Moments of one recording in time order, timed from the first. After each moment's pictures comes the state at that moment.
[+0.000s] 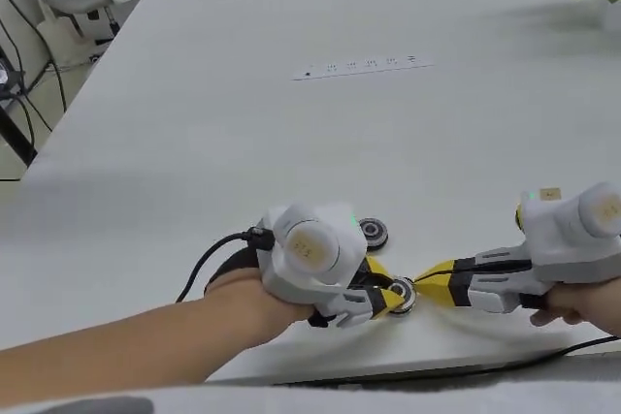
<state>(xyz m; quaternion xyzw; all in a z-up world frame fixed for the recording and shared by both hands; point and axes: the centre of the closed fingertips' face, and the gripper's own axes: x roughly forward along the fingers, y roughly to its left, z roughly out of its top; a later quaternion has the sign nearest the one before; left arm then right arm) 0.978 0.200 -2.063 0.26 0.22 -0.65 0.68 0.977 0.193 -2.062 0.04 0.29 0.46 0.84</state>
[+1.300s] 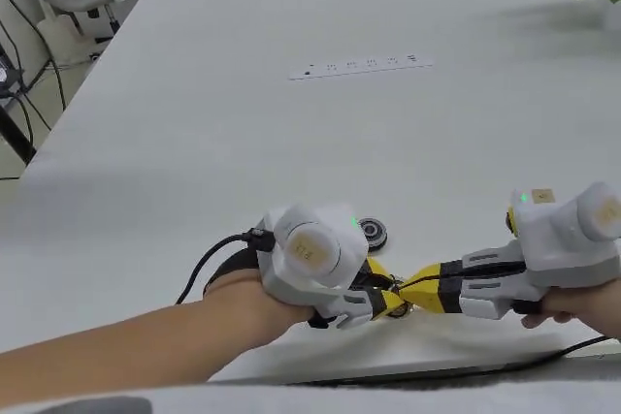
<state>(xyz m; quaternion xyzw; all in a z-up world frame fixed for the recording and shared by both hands) 0.978 0.198 -2.063 0.25 0.22 -0.65 0.68 0.968 0.213 -2.050 0.03 0.26 0.50 0.82</state>
